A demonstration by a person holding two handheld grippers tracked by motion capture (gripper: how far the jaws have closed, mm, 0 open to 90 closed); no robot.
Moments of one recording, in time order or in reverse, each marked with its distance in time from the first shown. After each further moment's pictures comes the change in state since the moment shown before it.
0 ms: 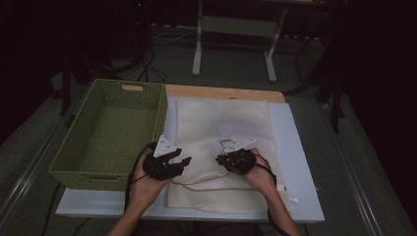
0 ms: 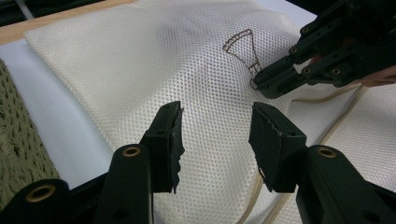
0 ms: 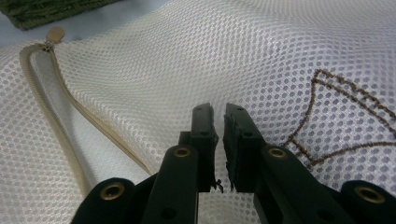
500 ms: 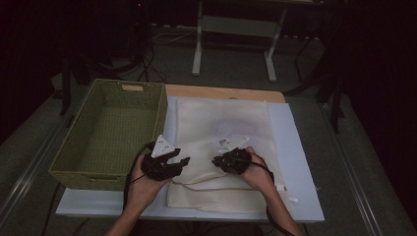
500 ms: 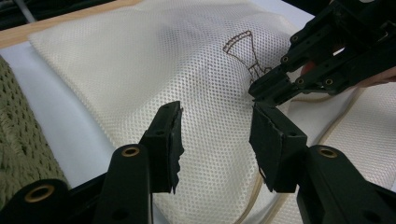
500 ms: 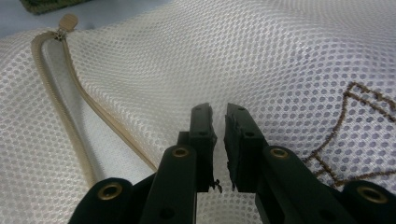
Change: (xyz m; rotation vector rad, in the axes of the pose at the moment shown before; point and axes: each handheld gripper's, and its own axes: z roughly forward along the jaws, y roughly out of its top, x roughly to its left) left arm 0.001 0.000 -0.005 -0.006 0.000 0.001; right arm 0.003 0.009 0.008 0.052 0.050 -0.059
